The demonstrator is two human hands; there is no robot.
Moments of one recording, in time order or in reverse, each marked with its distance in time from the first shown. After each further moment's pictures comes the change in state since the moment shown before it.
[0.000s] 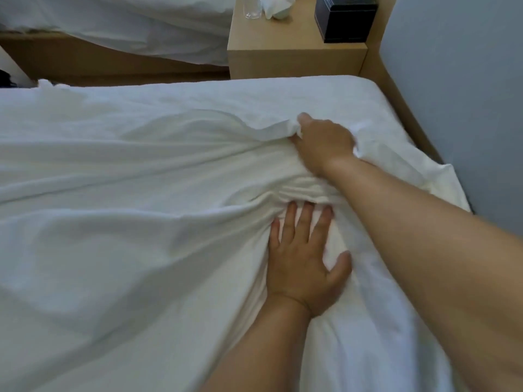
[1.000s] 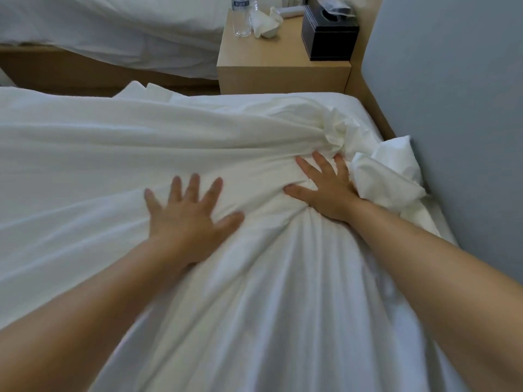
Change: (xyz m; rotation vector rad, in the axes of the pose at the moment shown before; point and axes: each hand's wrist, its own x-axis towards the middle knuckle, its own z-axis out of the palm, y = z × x) left_hand 0.057 -0.087 -0.095 0.518 -0.270 -0.227; right_hand -0.044 0.052 0.030 0.379 -0.325 0.126
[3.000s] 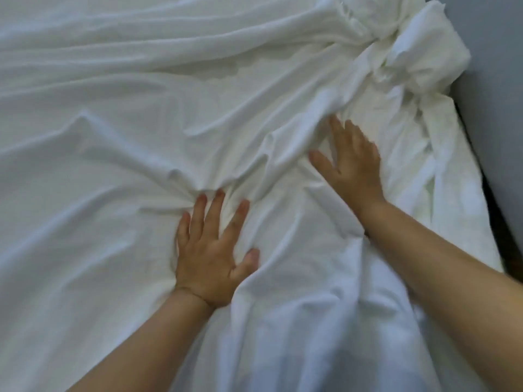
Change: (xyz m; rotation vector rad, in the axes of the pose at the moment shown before) left_hand -0.203 -0.024 0.066 -0.319 0.146 0.150; right_hand -0.166 -0.059 0.048 -0.146 0.188 0.033
